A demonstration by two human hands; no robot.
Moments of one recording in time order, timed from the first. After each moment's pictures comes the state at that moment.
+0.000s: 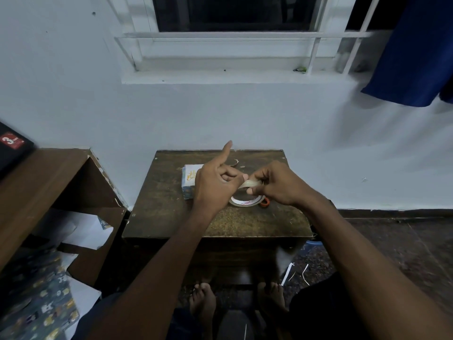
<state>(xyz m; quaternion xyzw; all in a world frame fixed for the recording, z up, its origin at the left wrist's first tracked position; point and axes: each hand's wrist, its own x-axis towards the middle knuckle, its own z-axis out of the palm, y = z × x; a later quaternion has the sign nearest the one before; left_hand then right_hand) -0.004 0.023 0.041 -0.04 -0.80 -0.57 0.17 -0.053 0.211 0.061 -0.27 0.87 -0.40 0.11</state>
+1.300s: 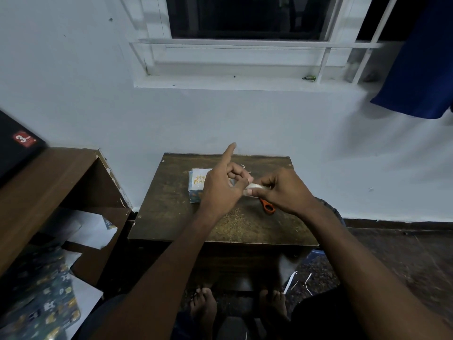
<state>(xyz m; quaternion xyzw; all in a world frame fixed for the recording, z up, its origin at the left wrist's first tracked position) -0.009 0.019 0.042 -0.08 -0.79 -0.57 0.19 -0.042 0.201 0.065 -0.27 0.89 -0.37 0.01</state>
